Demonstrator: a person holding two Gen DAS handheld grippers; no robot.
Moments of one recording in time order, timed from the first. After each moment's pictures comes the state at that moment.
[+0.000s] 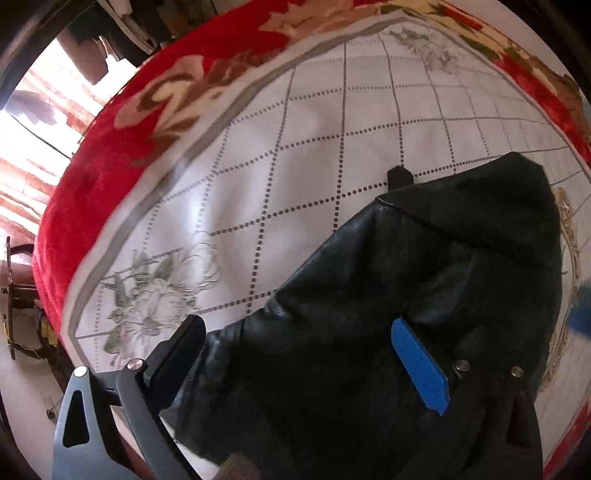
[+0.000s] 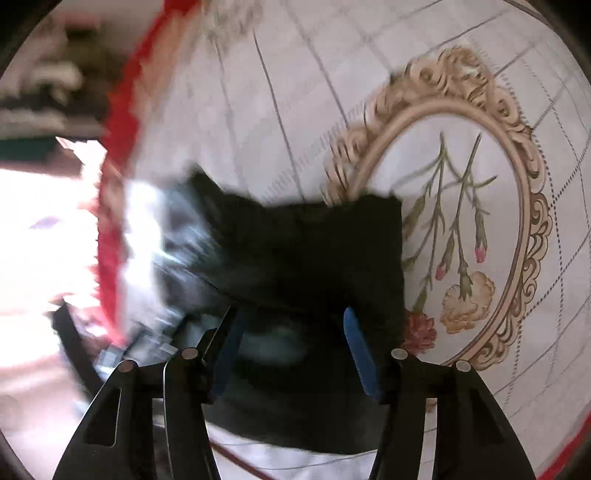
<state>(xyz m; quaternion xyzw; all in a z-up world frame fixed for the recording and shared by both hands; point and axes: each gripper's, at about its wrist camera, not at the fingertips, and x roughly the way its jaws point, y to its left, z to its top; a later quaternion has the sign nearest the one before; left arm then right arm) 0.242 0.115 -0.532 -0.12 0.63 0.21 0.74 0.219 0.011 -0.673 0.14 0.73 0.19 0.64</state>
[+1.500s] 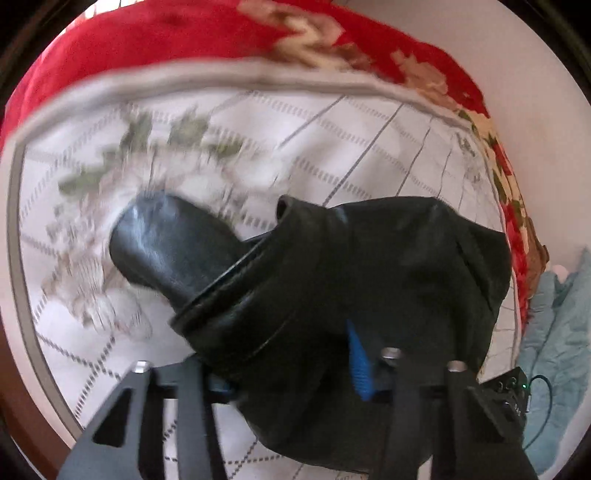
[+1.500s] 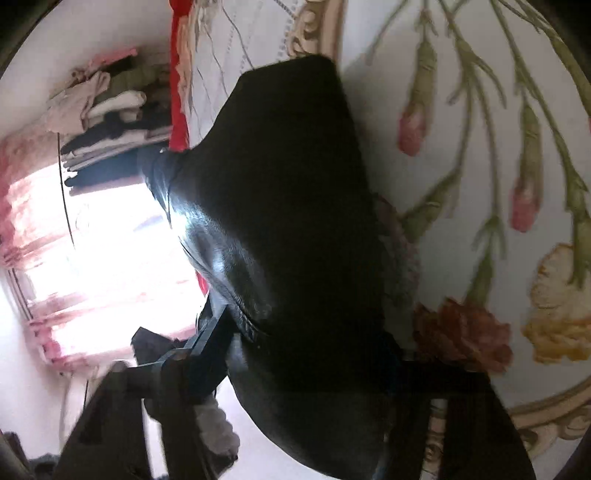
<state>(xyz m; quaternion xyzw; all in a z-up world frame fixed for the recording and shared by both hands) 0.148 0.156 -0.540 -0.43 0.49 0.23 0.72 0.190 -0.006 -0.799 0.35 0.73 0.32 0.50</state>
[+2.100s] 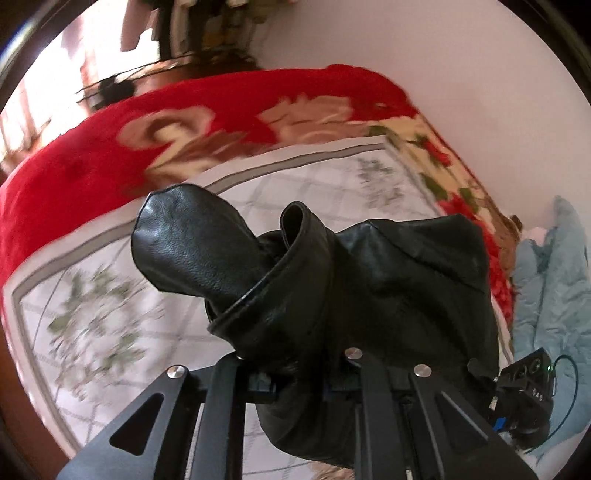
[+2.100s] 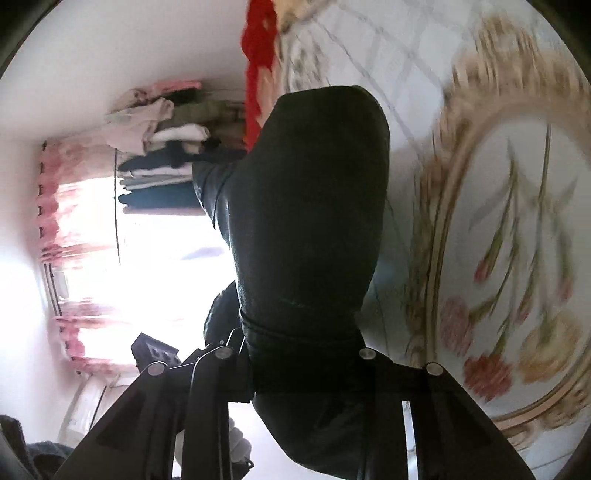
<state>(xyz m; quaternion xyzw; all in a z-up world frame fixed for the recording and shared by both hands) 0.260 0.117 -0.444 -0.32 0.45 0.18 0.81 0.245 -0.069 -0.687 0.40 0.63 0.38 0.55</state>
